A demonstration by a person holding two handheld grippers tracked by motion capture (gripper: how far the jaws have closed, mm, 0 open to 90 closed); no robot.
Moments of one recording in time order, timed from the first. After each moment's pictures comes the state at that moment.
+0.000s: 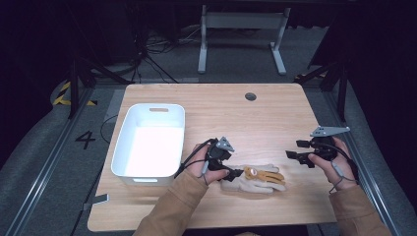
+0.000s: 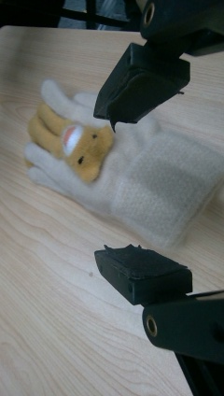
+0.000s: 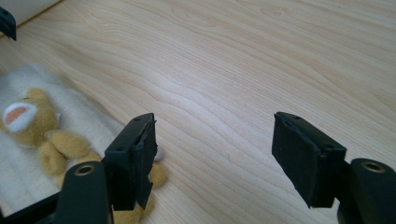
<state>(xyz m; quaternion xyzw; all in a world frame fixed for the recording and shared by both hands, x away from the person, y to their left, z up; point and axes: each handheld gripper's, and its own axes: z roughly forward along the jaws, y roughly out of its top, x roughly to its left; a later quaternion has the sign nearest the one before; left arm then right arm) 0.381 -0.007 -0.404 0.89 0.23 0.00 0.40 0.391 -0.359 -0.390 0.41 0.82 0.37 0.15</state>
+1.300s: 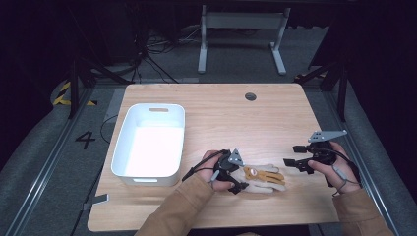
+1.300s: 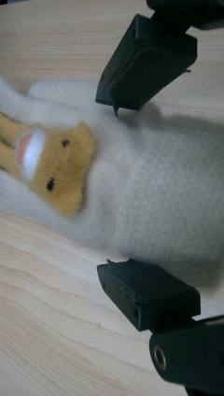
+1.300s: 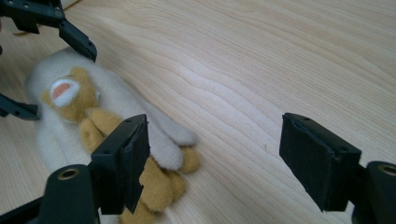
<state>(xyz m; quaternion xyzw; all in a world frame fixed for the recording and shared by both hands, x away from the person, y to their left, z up) 0.375 -0.034 -0.446 0.92 0.14 0.02 0.37 0.383 -0.355 -0.397 0.38 0.84 0.38 0.10</state>
